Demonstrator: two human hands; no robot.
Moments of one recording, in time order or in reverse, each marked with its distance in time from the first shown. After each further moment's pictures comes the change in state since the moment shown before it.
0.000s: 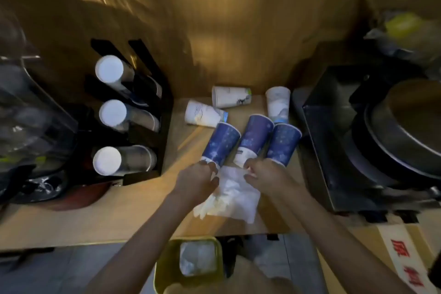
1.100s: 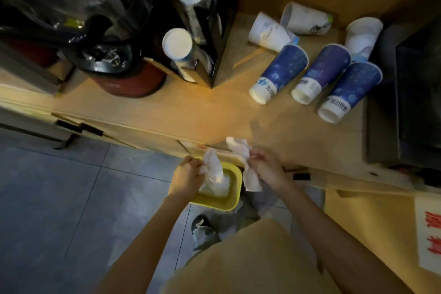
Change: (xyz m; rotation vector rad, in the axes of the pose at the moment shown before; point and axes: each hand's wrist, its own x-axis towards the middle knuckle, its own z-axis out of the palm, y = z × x) left_hand -0.164 -0.103 0.162 -0.497 0.117 -0.443; right_hand -0.041 -0.070 0.182 0.915 -0.077 0.303
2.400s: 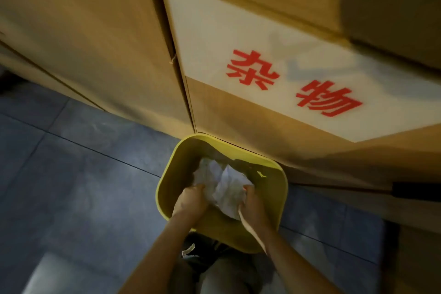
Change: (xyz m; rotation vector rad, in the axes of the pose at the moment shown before) left_hand 0.136 -0.245 0.300 -0.035 -0.324 -0.363; right_hand 0.245 0.346 0.178 -0.499 -0.038 0.055
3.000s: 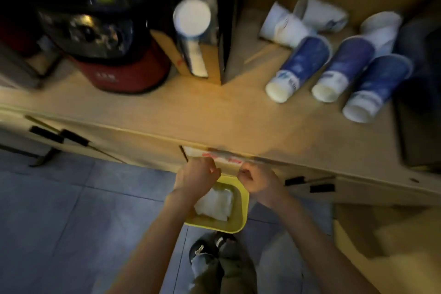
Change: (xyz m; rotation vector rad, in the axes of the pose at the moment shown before) left_hand -0.253 0.173 -0.228 0.144 0.250 0.381; right_hand -0.248 -0.215 -0.243 -0.229 0.110 -0.385
